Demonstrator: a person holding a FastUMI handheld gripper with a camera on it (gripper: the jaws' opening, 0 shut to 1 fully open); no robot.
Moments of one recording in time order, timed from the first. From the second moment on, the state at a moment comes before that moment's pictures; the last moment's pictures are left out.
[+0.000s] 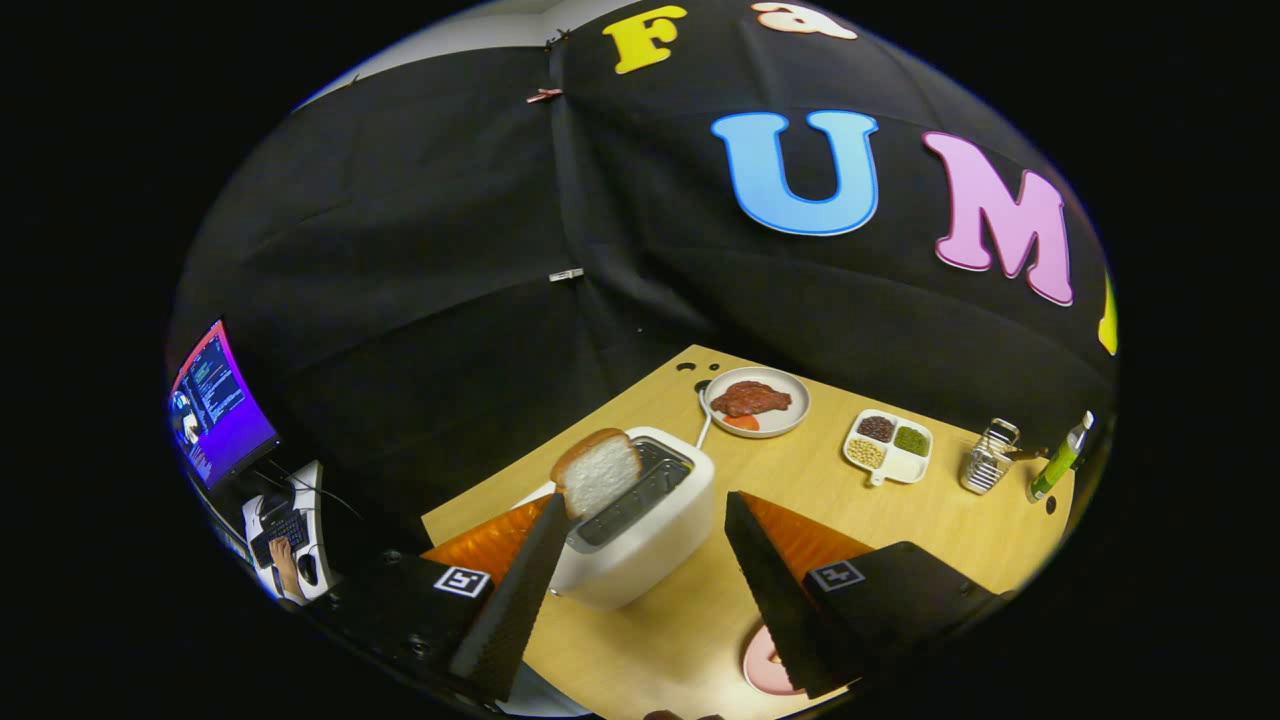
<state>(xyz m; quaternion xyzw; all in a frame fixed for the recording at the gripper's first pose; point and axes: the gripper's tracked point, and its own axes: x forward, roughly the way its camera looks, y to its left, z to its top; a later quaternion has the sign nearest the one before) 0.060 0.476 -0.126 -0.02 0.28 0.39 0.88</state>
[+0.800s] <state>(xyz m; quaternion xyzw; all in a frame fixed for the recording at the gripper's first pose) 0.090 0.588 -0.207 -0.06 0.33 0.31 0.89</state>
